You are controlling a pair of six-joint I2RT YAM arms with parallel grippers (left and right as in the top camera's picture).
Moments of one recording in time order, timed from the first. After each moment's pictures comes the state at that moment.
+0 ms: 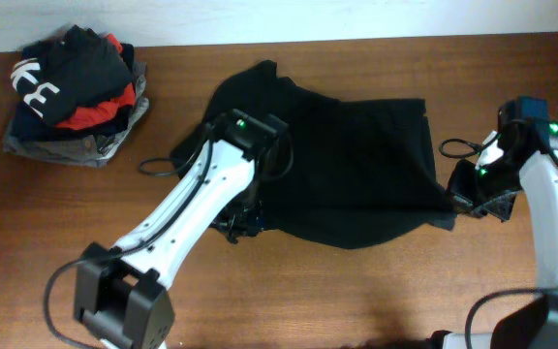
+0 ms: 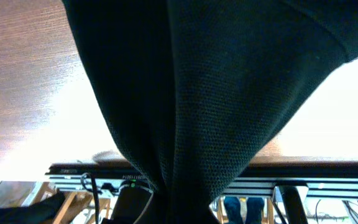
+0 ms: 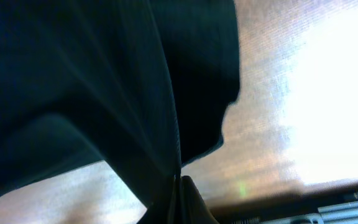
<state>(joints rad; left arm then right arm) -0.59 1.83 1.63 -1.66 -0.05 -0.41 -0.25 1.54 1.38 -1.42 -0.18 0.26</state>
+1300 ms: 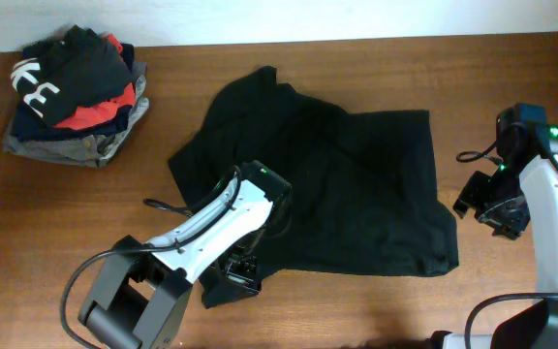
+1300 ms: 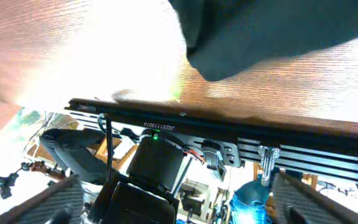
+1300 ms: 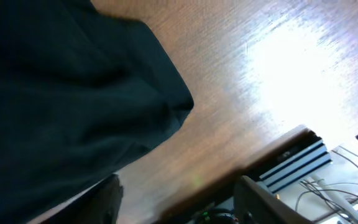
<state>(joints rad) -0.70 1.82 1.28 -1.68 -0.08 -0.52 -0.25 1.53 1.36 -1.46 0.10 0.41</state>
